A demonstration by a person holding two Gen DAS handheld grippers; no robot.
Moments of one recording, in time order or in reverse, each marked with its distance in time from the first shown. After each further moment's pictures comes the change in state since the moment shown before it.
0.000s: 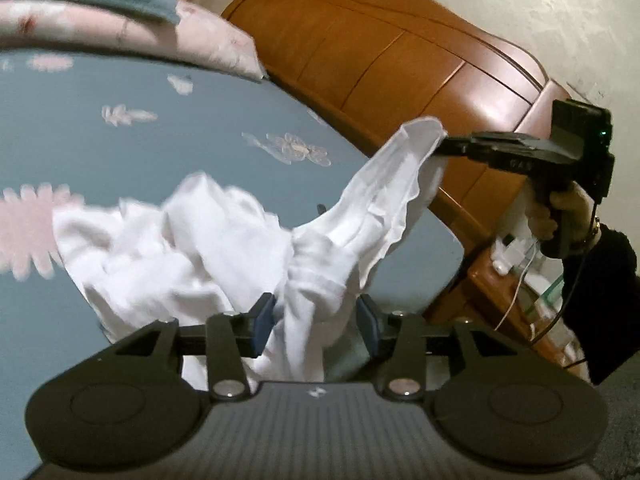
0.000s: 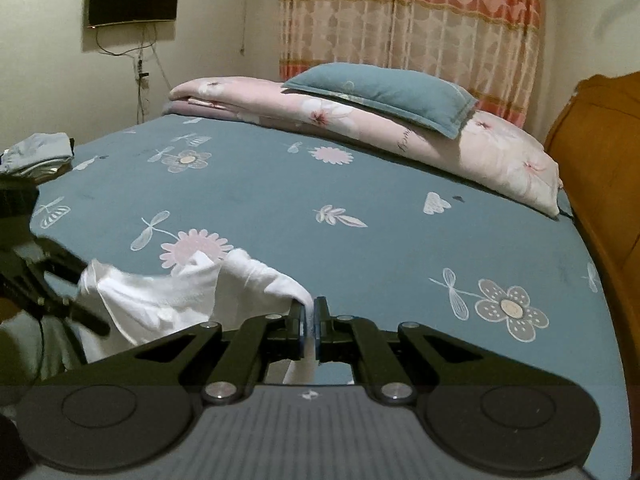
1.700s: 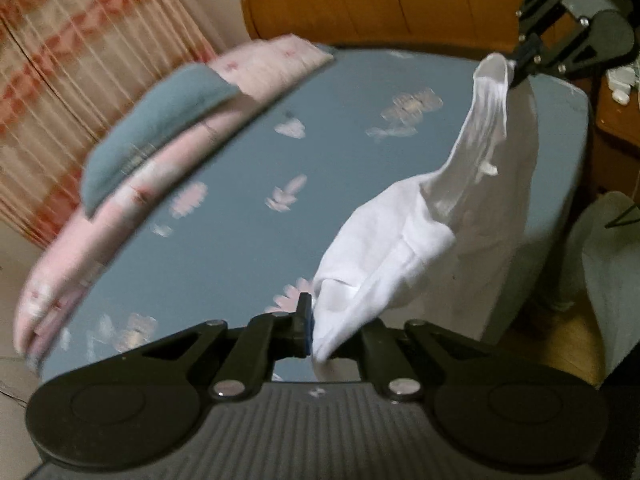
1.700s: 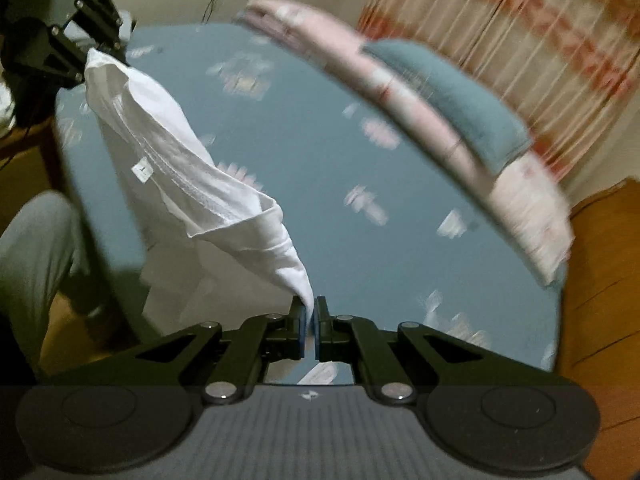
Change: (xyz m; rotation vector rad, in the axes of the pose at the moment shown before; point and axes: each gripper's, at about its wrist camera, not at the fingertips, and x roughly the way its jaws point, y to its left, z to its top) left arm -0.108 -0.120 0.130 0.662 0.235 0.684; right arm -0.050 0.049 0.097 -0.388 0.186 -0.035
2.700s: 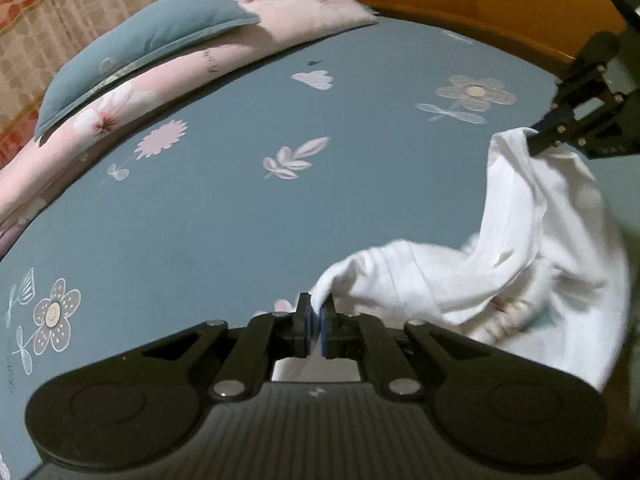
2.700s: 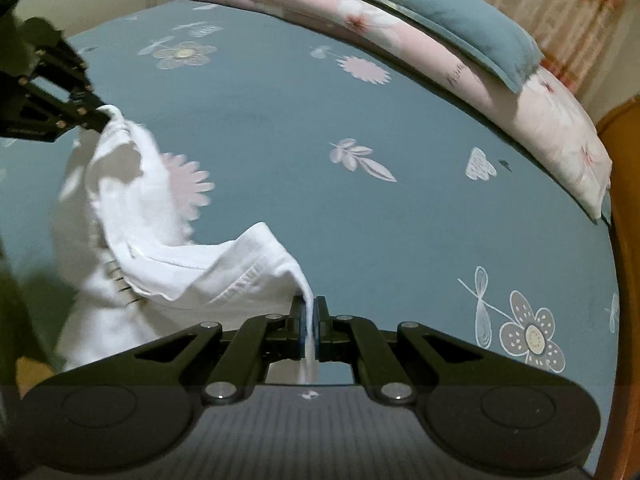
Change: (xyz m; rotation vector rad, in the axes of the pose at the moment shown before) left arm 0.234 0.063 -0.003 -0.229 0.086 -0.120; right arm 0.227 -0.053 0.000 0.229 0.155 0.069
